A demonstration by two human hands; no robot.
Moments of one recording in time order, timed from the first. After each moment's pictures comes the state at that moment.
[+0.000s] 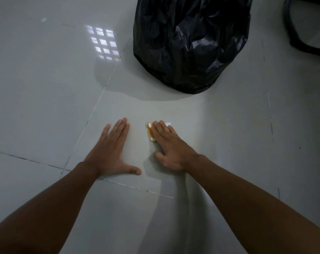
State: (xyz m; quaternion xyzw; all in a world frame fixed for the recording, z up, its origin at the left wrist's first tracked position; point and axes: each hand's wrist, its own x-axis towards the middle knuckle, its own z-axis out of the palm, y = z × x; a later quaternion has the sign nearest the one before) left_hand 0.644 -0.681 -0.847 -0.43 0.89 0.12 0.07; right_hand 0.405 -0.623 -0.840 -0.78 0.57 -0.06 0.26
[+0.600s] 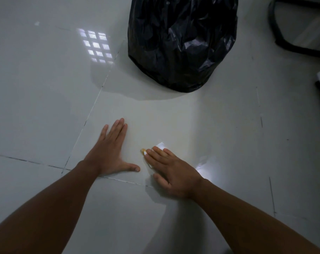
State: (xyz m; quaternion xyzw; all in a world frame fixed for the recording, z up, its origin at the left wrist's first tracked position) left_hand 0.648 -0.677 -0.846 -0.42 0.90 0.14 0.06; right_hand 0.416 -0.548 -0.843 -0.81 0.52 -0.08 0.24
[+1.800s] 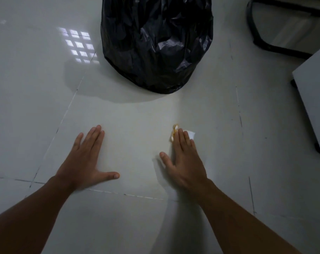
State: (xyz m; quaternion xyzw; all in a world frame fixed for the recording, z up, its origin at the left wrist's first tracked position) left_hand 0.648 -0.670 -0.855 -0.42 0.90 0.10 0.06; right_hand 0.356 -0.541 -0.844 -0.59 0.77 -0.15 0.19
